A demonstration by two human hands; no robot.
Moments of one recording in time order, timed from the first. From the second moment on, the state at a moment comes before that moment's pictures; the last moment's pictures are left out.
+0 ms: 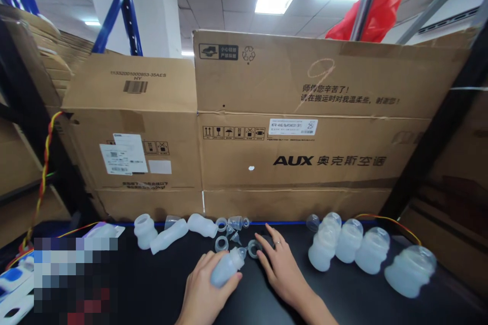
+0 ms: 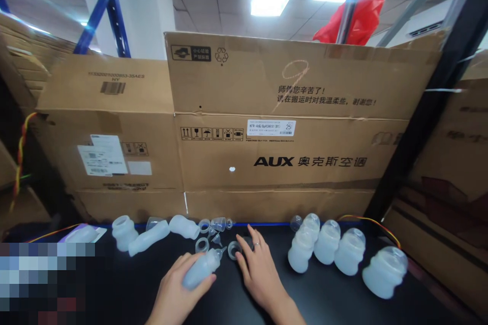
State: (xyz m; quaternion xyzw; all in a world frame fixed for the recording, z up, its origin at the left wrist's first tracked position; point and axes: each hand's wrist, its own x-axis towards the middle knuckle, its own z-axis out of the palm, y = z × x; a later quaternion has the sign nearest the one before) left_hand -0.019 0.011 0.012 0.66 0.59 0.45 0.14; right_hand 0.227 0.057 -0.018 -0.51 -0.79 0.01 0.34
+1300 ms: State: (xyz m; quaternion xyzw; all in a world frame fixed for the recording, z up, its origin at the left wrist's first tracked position) left_hand -0.008 -0.009 0.017 0.82 0.41 0.38 0.12; right_hand 0.174 0.004 0.028 -0.52 -0.63 0.26 0.51
